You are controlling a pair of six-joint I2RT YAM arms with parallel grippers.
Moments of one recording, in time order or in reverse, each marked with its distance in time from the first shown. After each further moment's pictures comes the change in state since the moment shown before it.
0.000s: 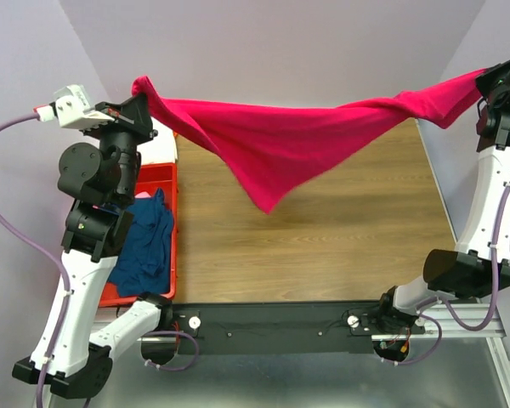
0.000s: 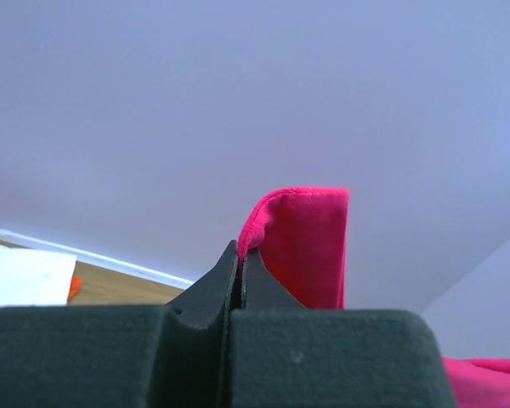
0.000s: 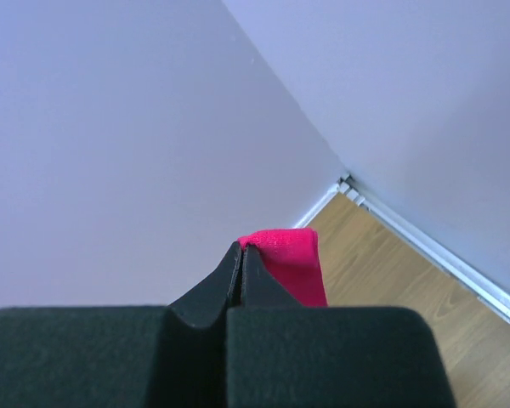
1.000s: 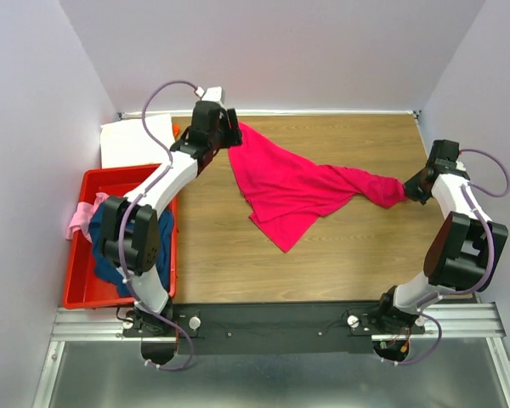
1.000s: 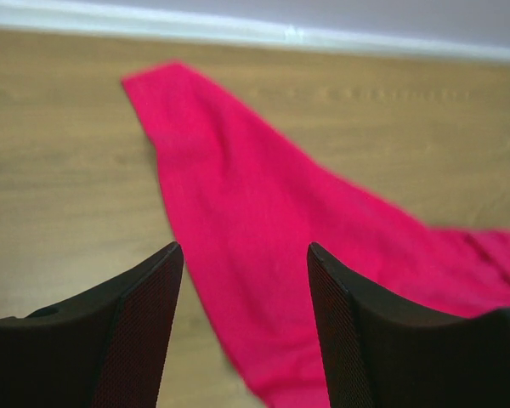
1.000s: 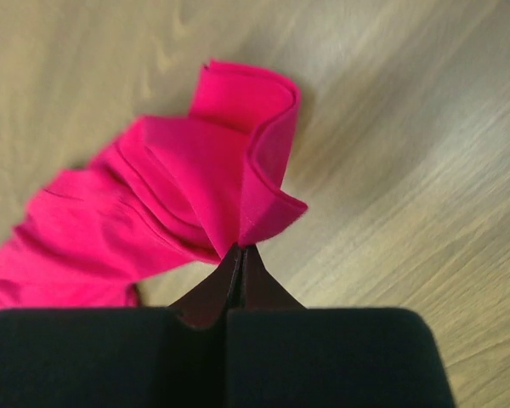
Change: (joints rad) left arm -0.019 0.861 0.098 0.040 0.281 0.053; right arm -0.002 0.035 -0.858 0.029 -0.084 0.006
